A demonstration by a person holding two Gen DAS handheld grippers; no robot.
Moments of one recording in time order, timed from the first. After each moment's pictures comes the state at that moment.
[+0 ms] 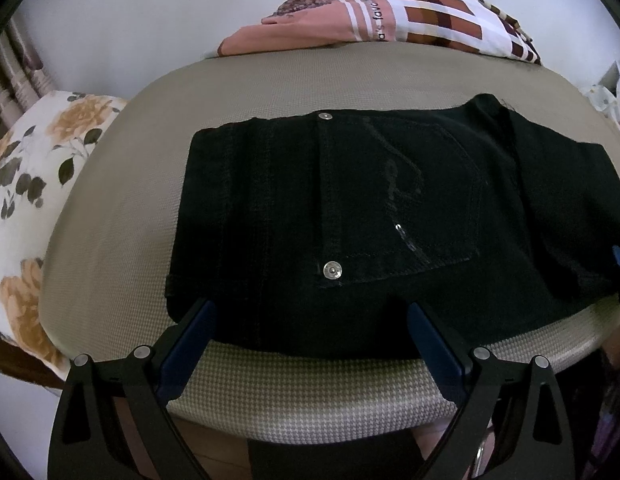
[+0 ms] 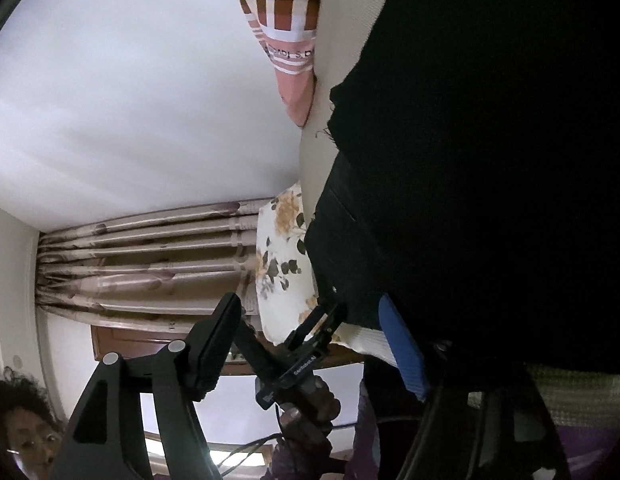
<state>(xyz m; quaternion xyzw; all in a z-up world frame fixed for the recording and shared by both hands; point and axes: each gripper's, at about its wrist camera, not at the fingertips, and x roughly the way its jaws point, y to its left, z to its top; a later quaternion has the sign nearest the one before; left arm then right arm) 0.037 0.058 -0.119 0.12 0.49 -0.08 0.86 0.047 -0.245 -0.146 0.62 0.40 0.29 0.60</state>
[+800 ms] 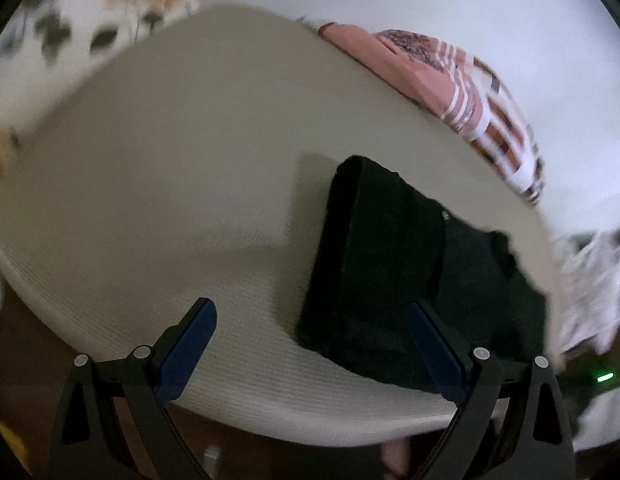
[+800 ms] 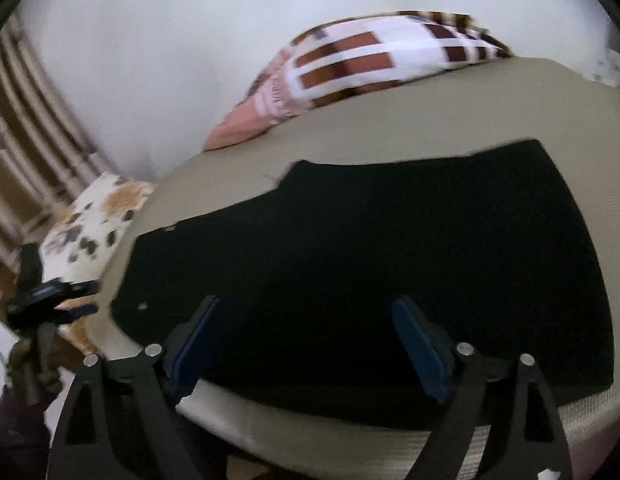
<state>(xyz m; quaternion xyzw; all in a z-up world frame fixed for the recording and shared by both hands) 0.087 0.226 -0.100 -0.19 0.54 -0.11 0.81 0.028 -0.196 -0.085 0.22 0.39 0.05 0.89</state>
